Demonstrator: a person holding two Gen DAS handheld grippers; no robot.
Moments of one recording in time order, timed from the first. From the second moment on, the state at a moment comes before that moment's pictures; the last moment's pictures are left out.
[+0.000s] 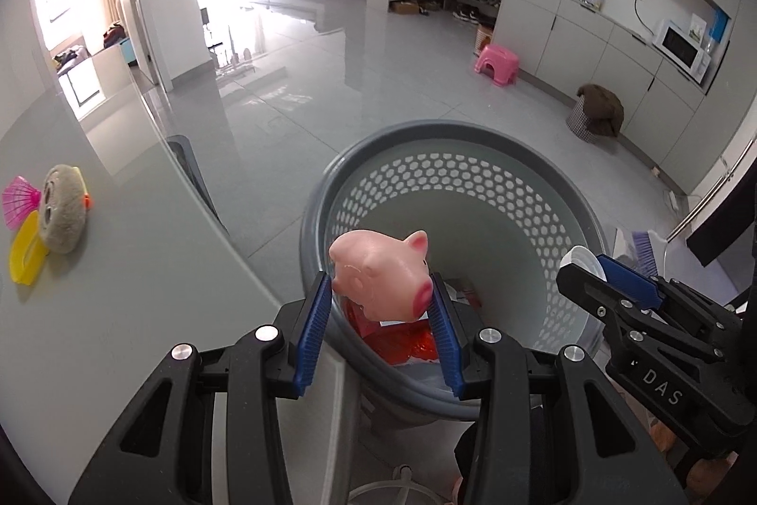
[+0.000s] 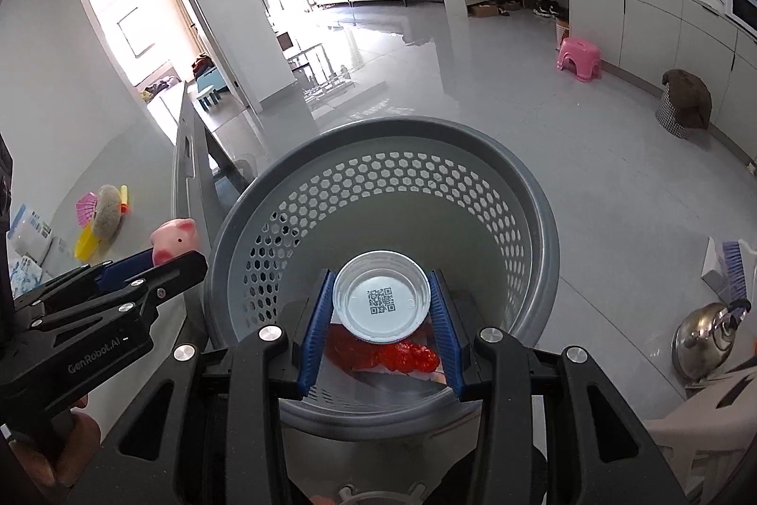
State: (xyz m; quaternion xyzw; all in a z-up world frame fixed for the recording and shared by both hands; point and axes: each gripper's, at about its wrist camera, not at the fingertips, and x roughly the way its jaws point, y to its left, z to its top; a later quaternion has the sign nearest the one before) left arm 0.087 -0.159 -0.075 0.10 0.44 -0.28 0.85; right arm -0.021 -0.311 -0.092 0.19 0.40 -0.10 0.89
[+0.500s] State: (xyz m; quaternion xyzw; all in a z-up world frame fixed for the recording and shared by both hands) left arm 0.089 -0.158 -0.078 0.11 0.44 -0.26 0.85; right arm -0.020 -0.319 -0.092 0.21 0.38 -0.11 0.90
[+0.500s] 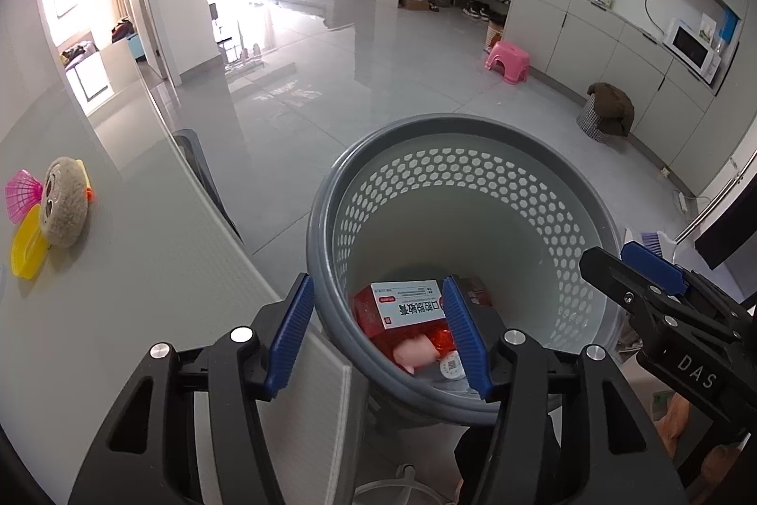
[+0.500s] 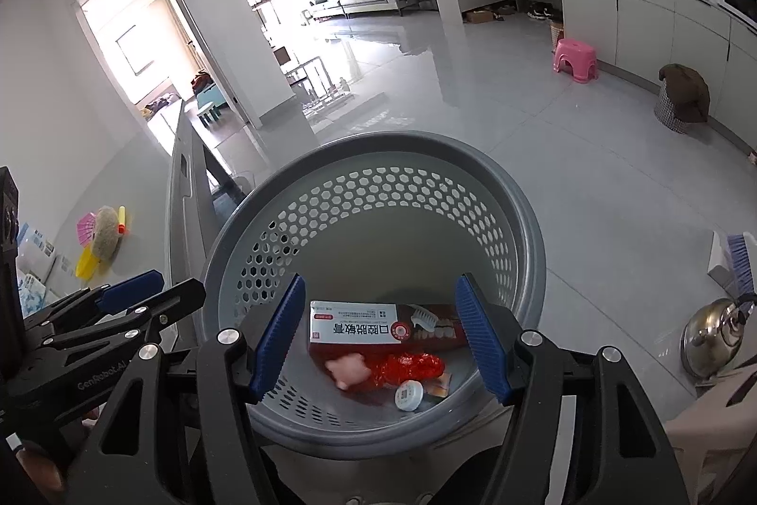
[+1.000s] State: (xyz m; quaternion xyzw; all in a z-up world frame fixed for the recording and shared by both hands) left arm 0.081 -0.137 -0.063 0.09 0.43 -0.25 0.86; right arm -0.021 -0.303 -0.080 0.19 0.37 -0.10 0.90
